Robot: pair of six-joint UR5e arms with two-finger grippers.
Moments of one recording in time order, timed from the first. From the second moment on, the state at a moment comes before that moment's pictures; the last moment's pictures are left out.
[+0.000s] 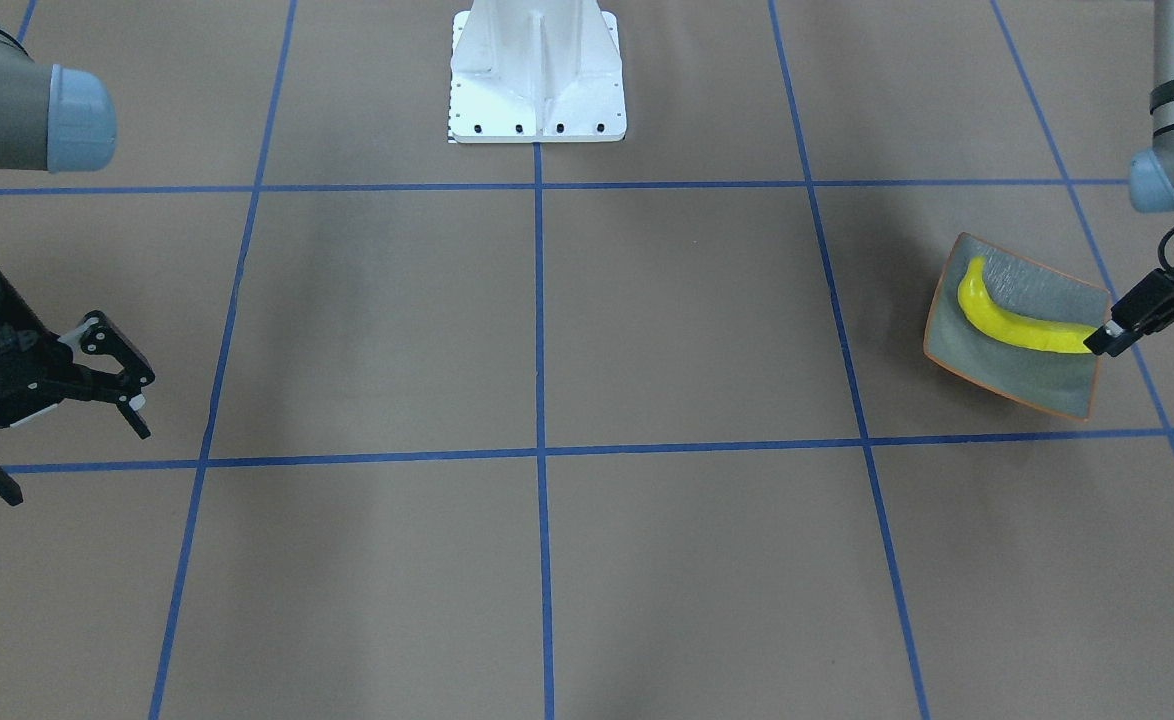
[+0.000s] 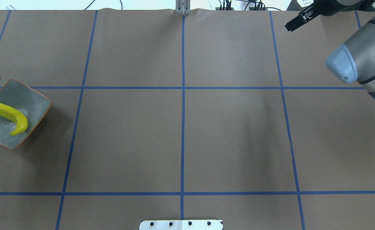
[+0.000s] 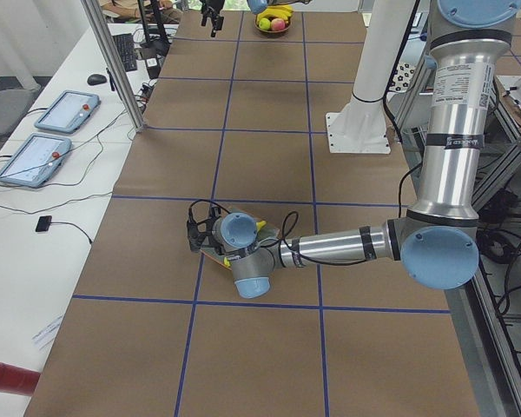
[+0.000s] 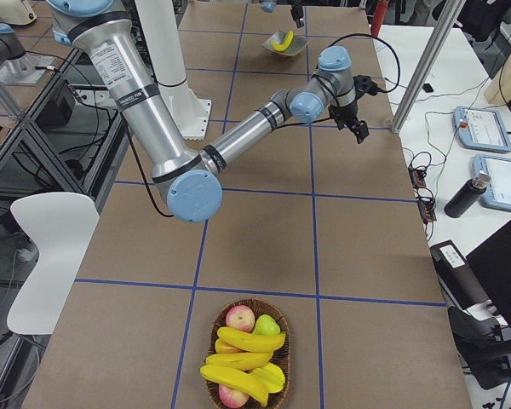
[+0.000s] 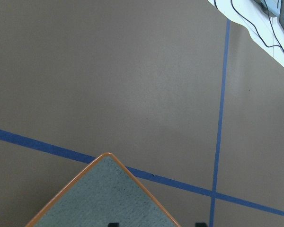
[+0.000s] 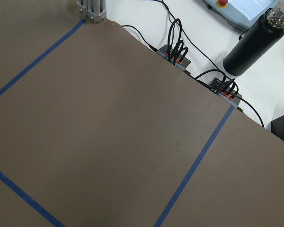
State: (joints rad) left arm -1.26 -1.63 -1.27 -3.04 -2.39 -1.41; right arm 1.13 -1.07 1.71 -1.38 2.07 0.21
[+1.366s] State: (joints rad) left arm -1.33 -1.69 -1.28 -3.04 -2.44 -1.33; right arm 1.59 -1.44 1.44 -1.52 2.32 -0.68
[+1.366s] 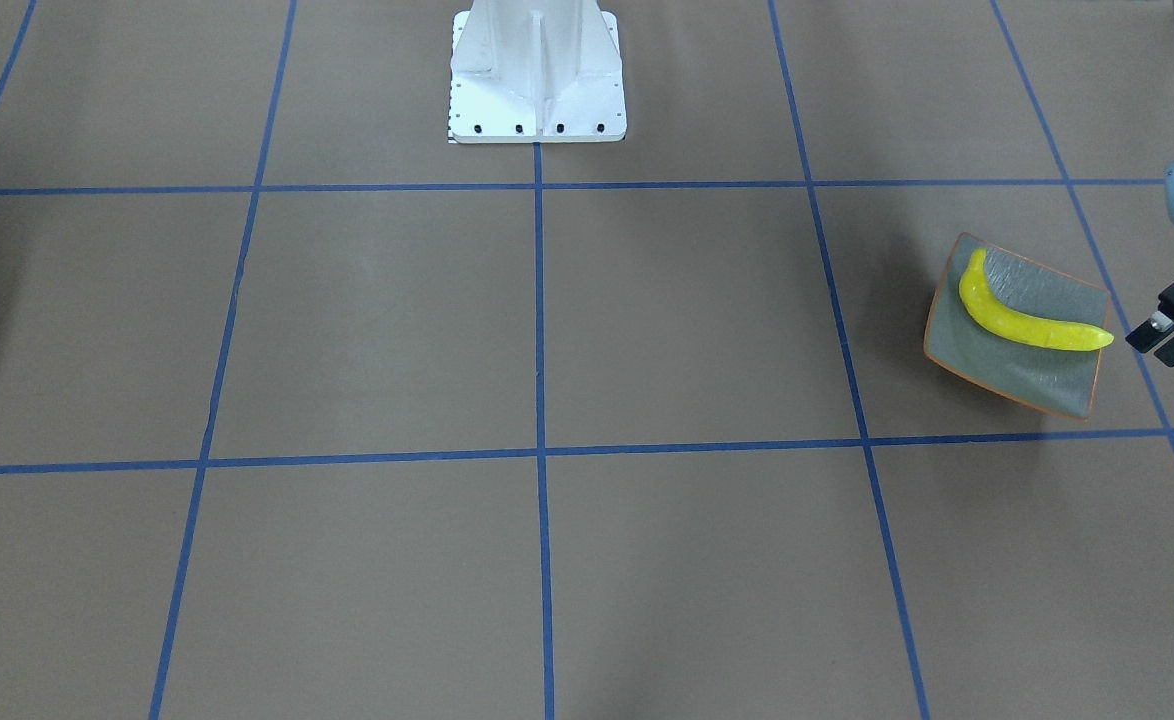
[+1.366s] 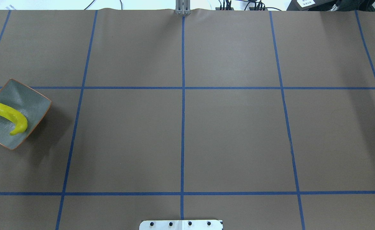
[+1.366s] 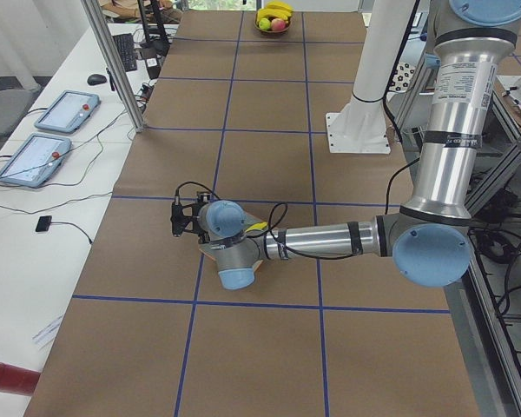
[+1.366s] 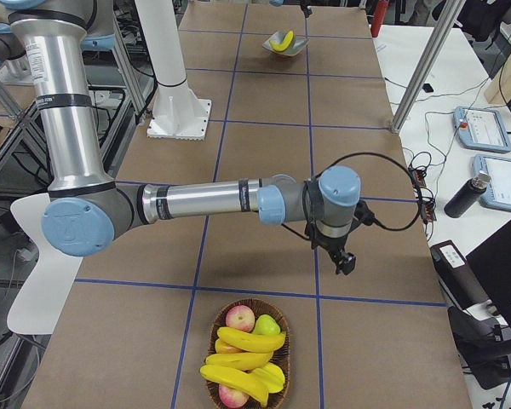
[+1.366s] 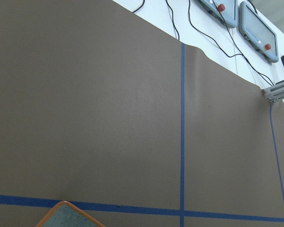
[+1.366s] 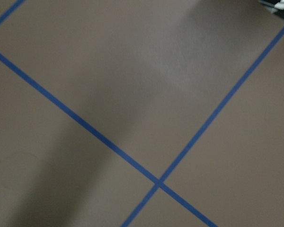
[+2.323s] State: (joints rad) left arm -1.33 -1.68 -1.32 -3.04 -2.44 -1.33; right arm 1.61 -1.65 1.35 -1.36 2.19 -0.65
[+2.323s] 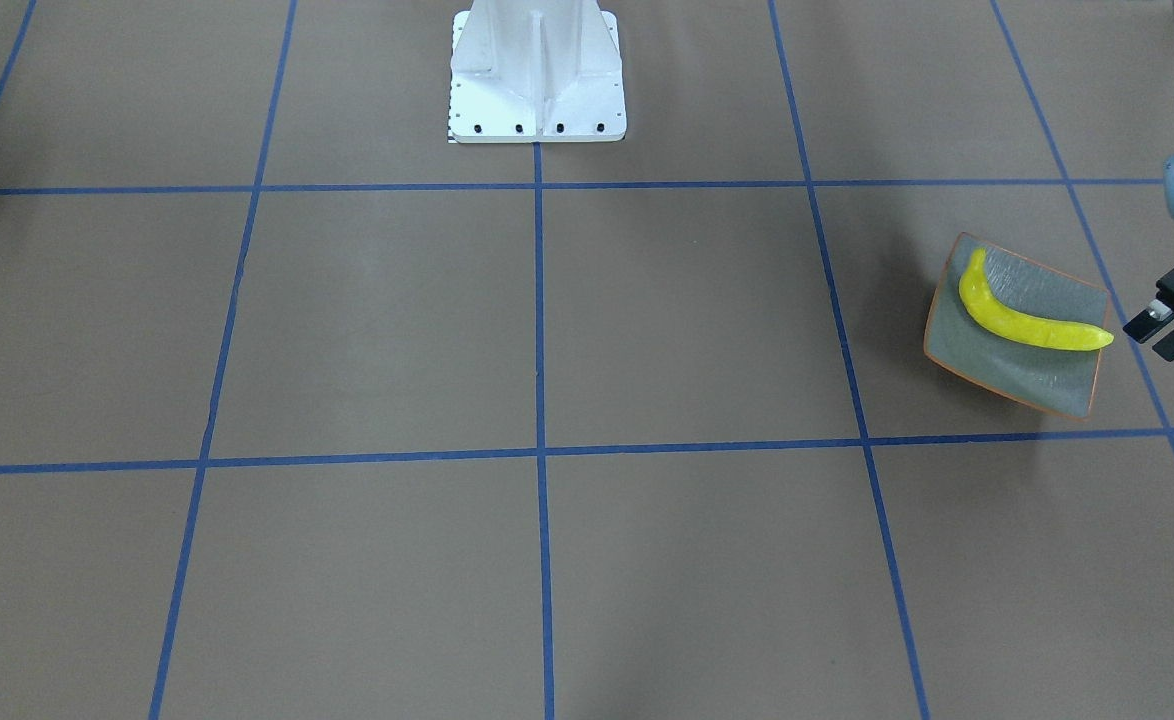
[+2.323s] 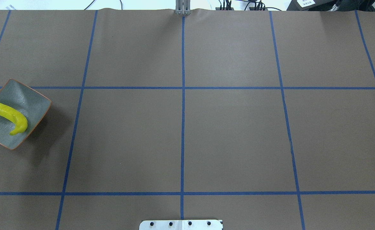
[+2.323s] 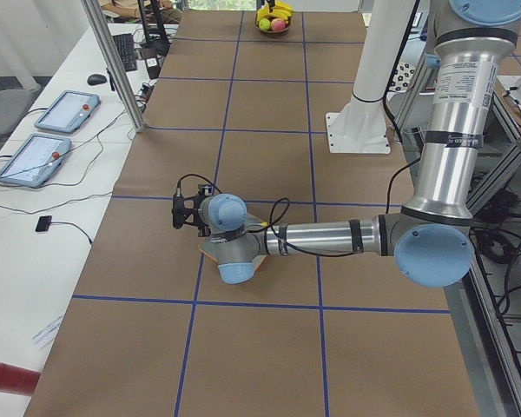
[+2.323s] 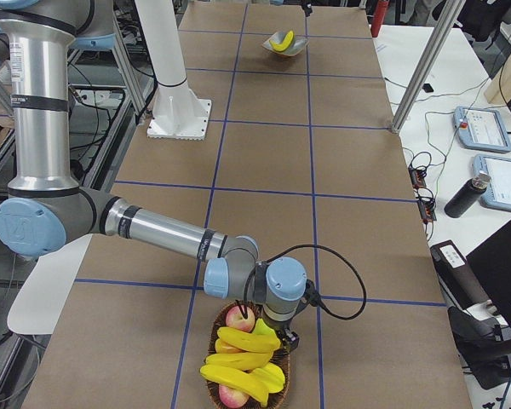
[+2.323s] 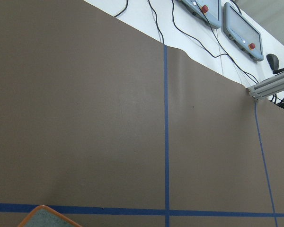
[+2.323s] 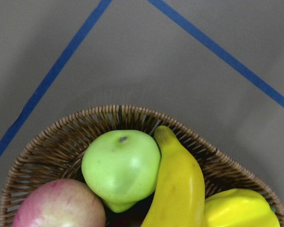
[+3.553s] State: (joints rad) left arm -1.33 -1.67 -1.34 -3.05 -2.43 -1.31; right arm 1.53 -1.66 1.29 -1.21 2.14 -0.44
